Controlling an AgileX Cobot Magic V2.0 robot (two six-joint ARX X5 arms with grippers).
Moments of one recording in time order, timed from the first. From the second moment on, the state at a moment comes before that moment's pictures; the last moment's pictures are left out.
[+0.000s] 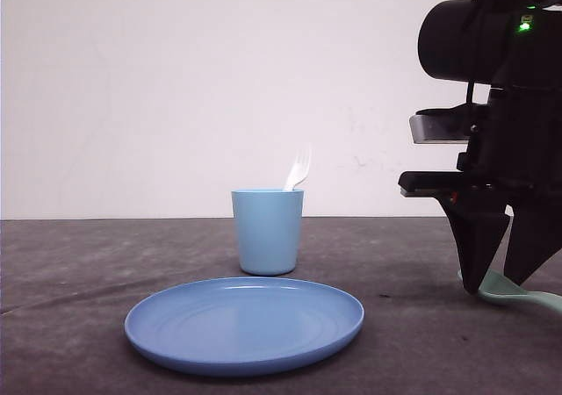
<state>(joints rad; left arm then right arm) -0.08 0.80 0.73 -0.46 0.07 -0.02 0.48 1.51 0.84 -0.53 0.08 0.38</state>
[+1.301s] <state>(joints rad) -0.08 0.80 0.73 -0.46 0.07 -0.02 0.68 1.49 1.15 -0.03 0.05 0.11</state>
